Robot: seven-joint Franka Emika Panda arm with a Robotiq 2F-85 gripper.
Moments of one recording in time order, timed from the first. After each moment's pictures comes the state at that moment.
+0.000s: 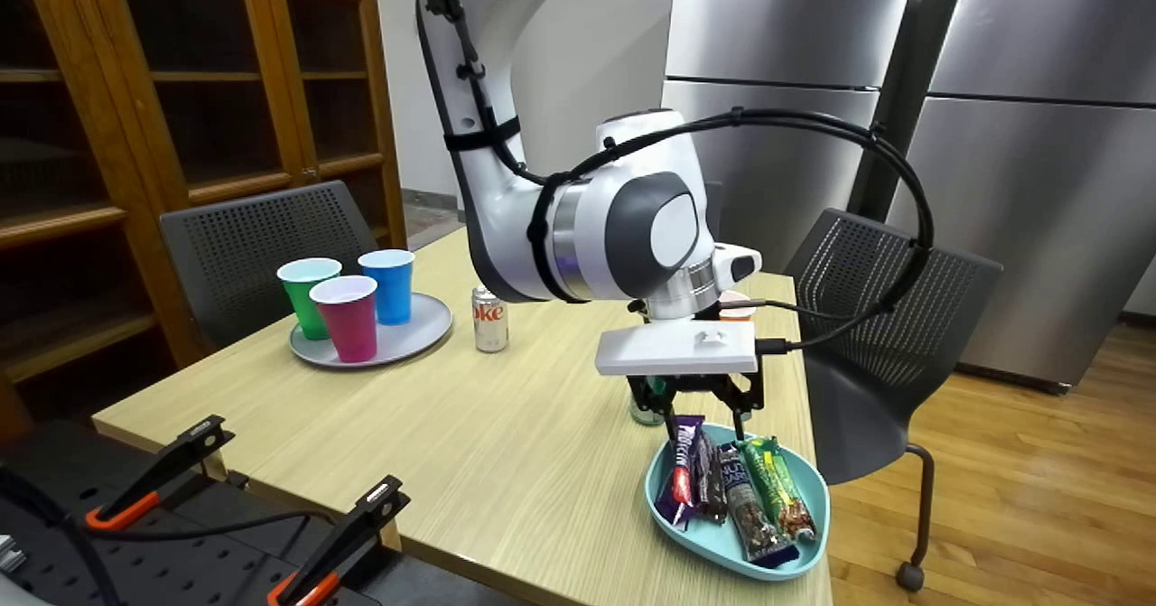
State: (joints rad) arm -0.23 0.66 -0.40 -2.28 -0.28 3.13 -0.32
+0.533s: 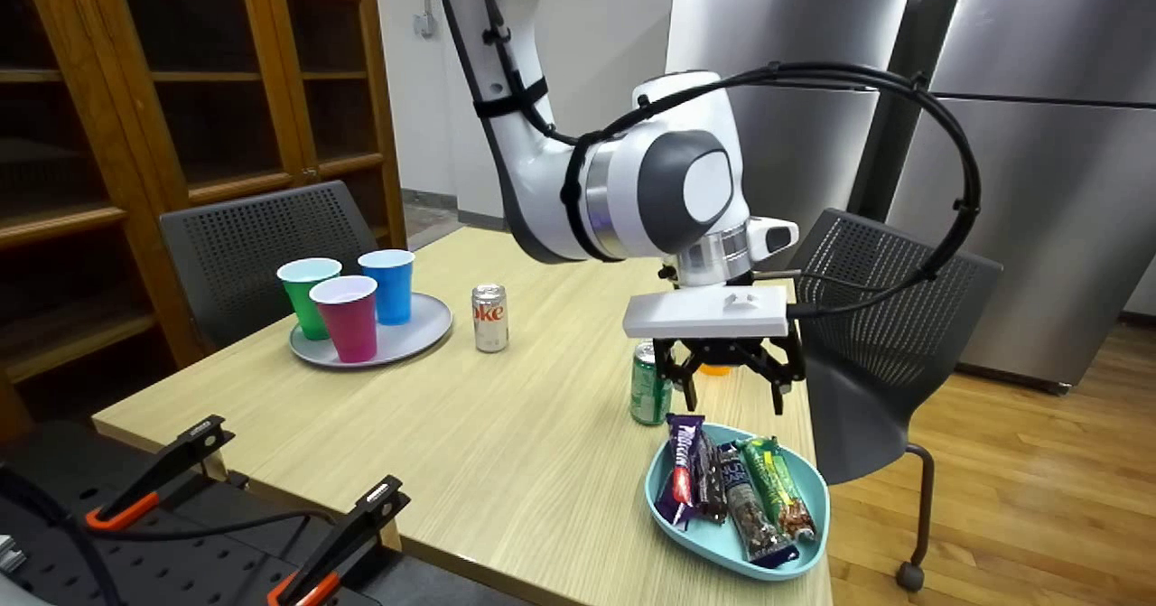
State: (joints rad) arm -0.25 0.61 -0.39 -2.21 -0.24 2.98 -0.31
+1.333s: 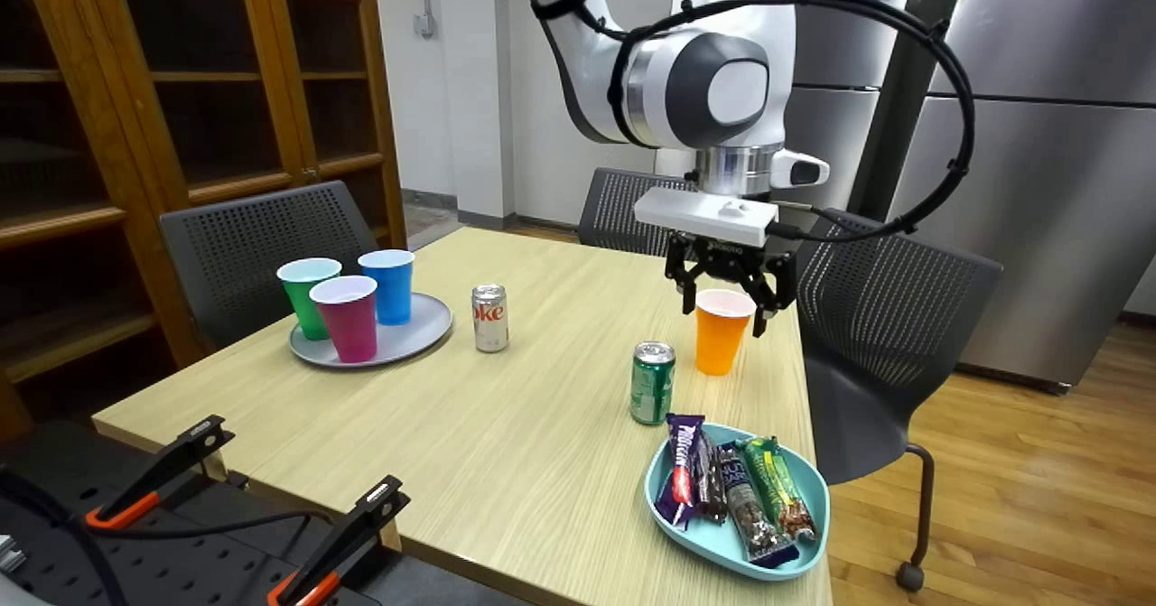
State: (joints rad) arm -0.38 0.57 -0.19 -1.94 0.08 2.59 -0.26
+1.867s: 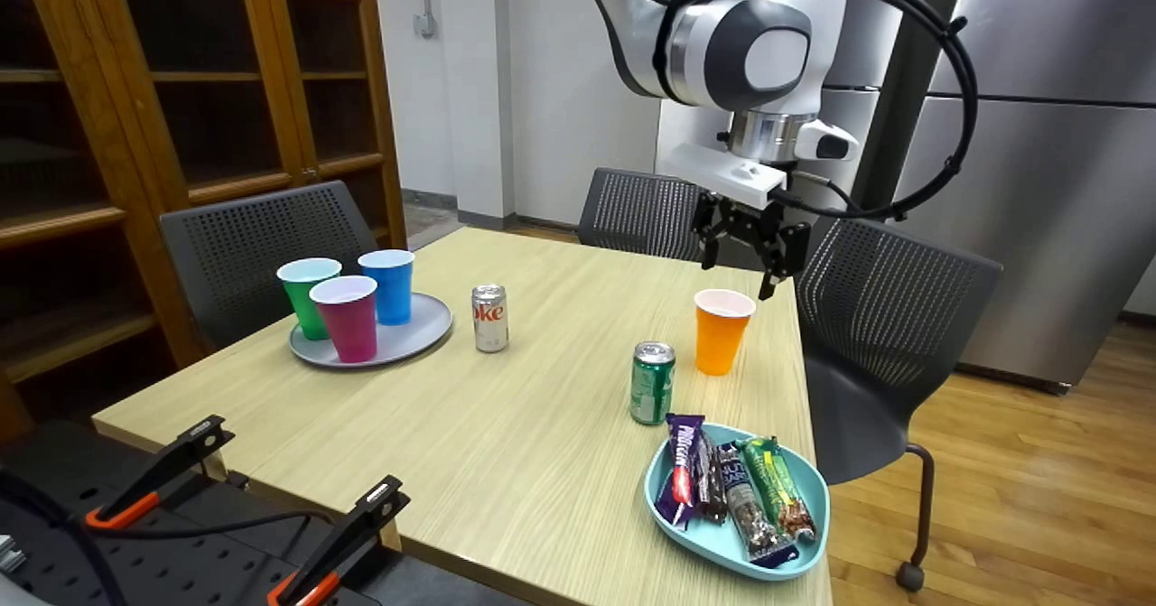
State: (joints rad) arm -0.41 0.65 -0.16 -1.70 0.23 2.42 -0.15
